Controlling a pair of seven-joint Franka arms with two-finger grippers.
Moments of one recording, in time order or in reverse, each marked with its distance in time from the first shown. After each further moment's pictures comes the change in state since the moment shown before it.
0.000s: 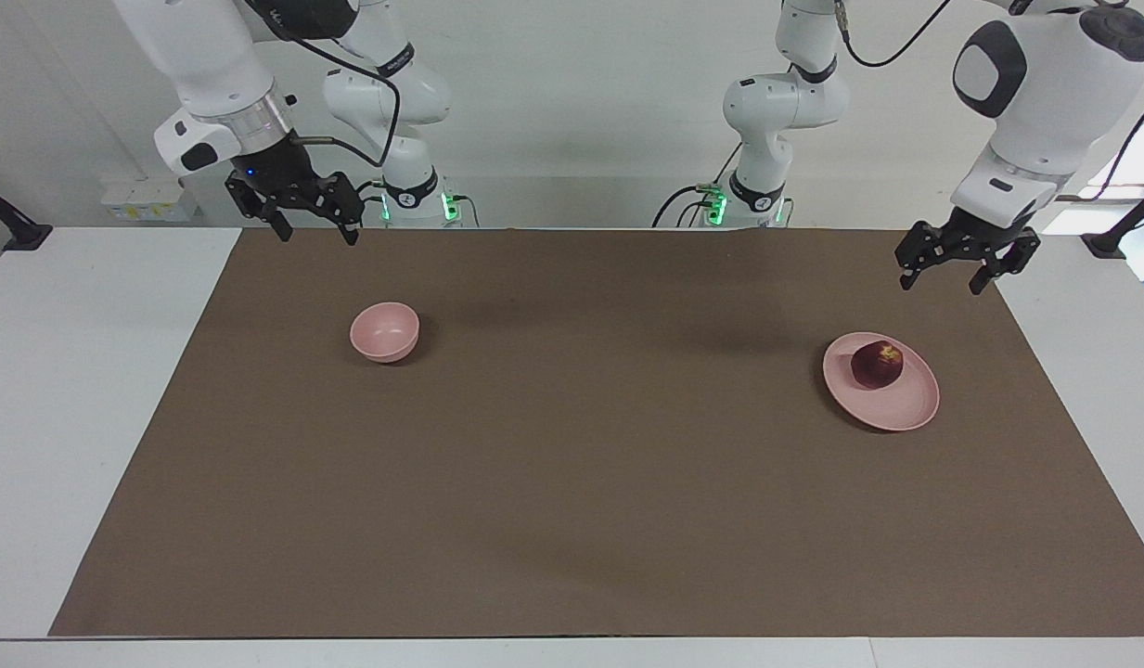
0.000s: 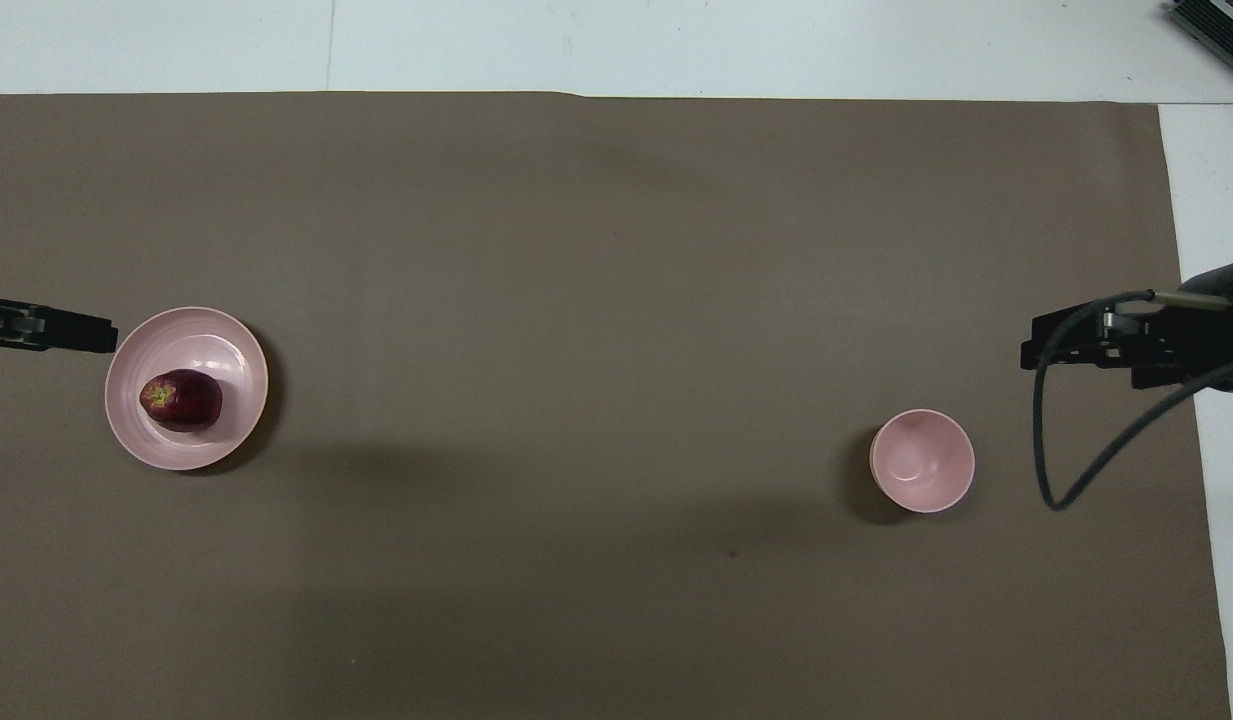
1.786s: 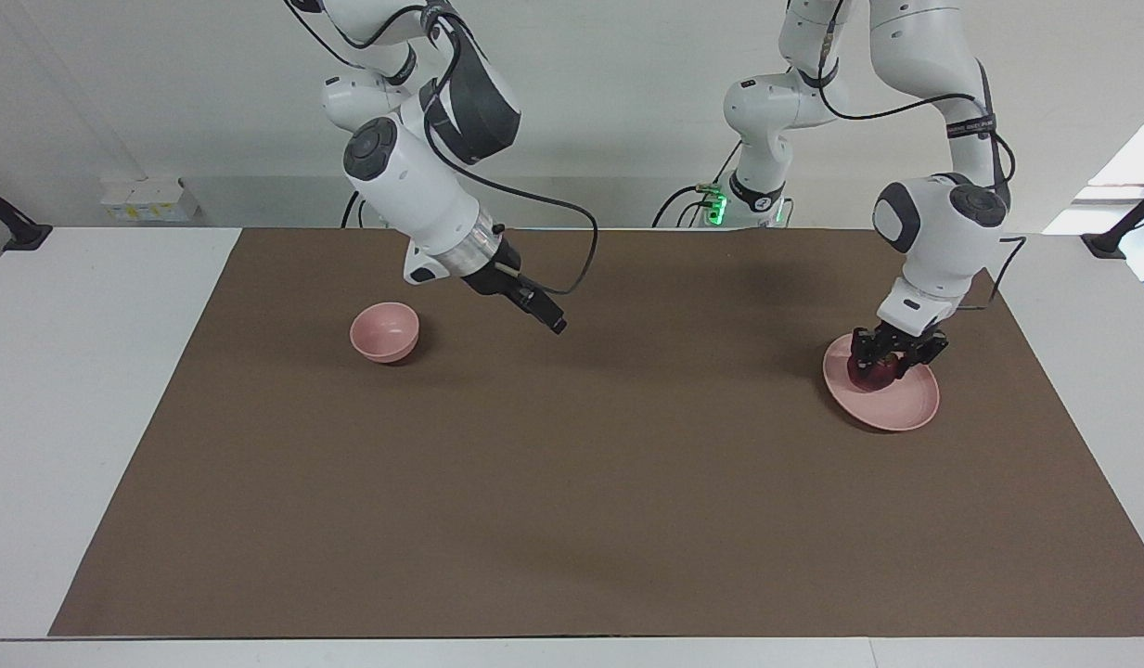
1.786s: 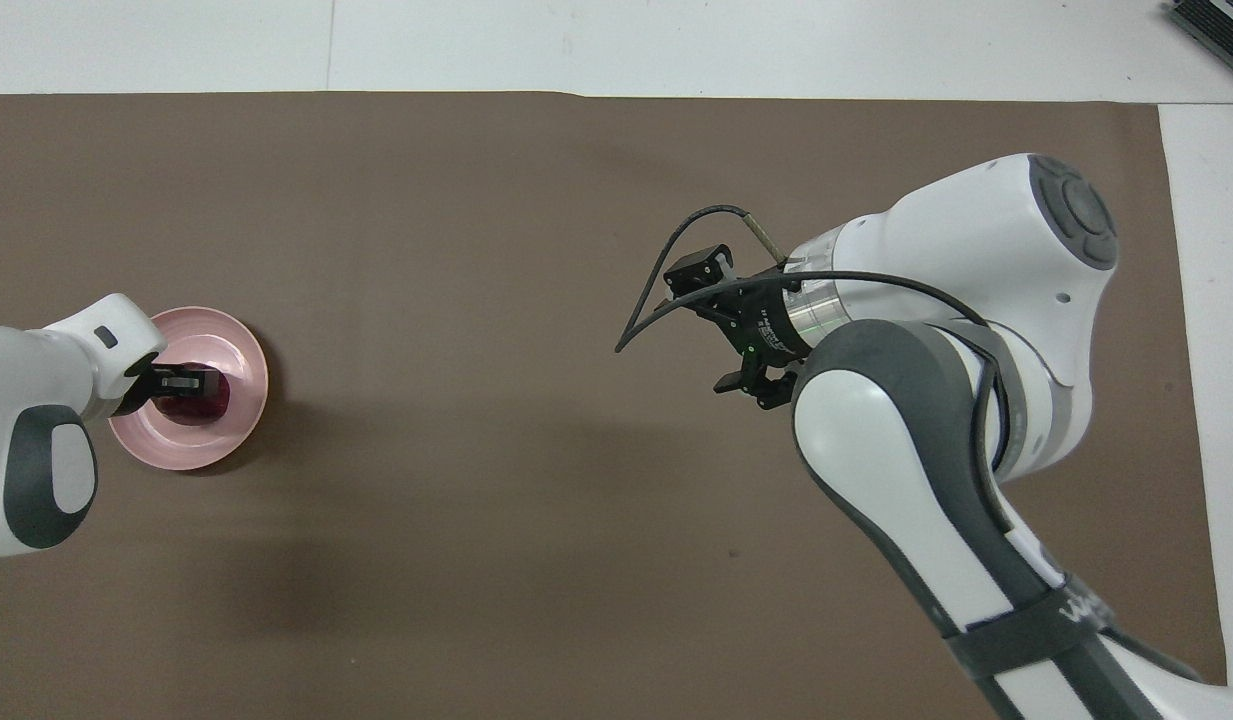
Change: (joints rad) left arm 0.048 0.121 0.002 -0.438 0.000 0.640 0.006; right arm 0.320 0.240 0.007 -0.090 0.446 0.453 0.769
